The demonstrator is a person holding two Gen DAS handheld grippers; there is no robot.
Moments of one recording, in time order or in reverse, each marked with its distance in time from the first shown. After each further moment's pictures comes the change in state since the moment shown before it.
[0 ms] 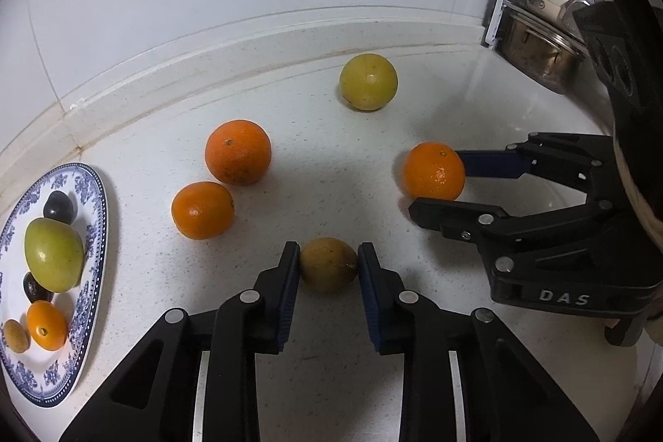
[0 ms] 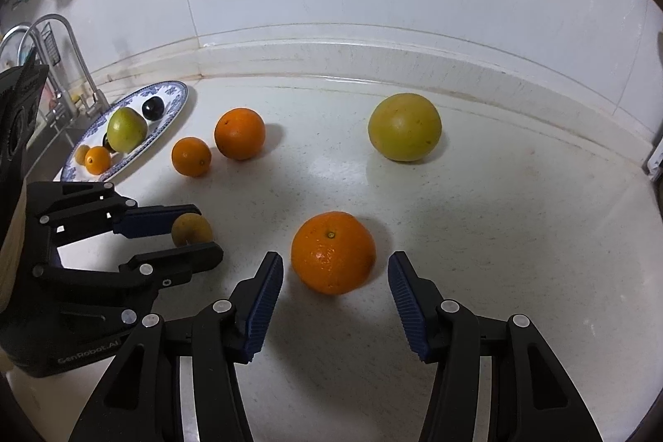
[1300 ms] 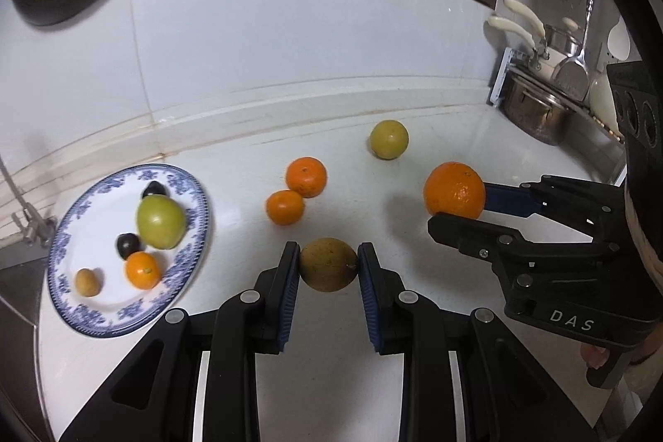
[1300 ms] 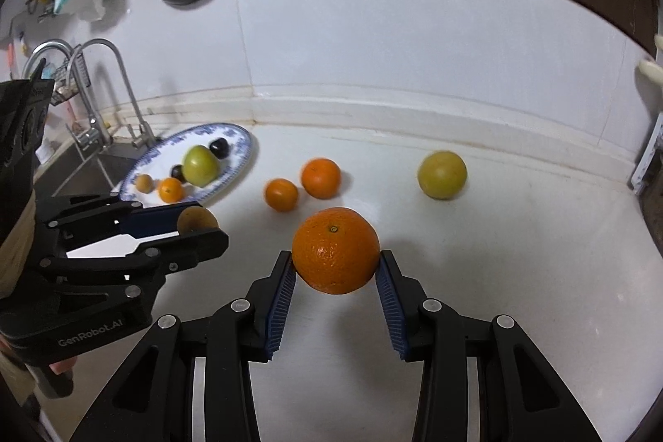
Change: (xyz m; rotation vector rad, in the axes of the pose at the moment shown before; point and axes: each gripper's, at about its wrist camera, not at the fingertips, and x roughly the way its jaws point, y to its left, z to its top) left arm -0.107 0.016 -0.025 -0.099 -0.169 0.067; right arm -0.080 0.064 -0.005 -0.005 -0.162 0.012
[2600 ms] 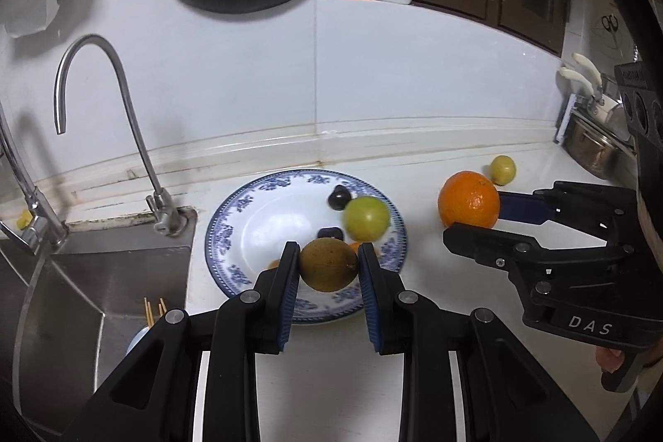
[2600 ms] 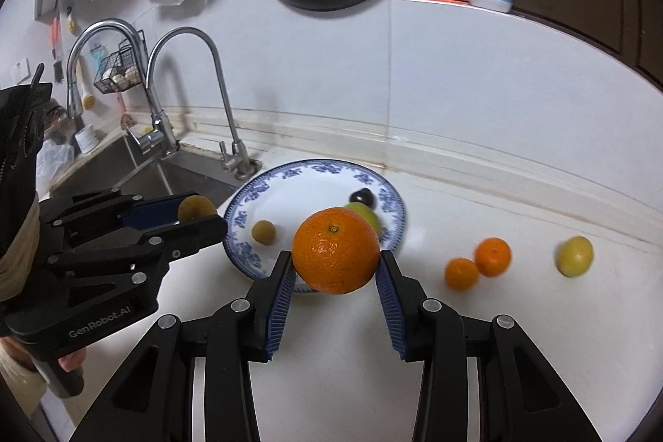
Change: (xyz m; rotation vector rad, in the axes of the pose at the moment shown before) left arm -0.075 0.148 -0.024 -0.090 -0.079 0.173; right arm 0.030 0.154 0.057 -0.114 -0.030 0.128
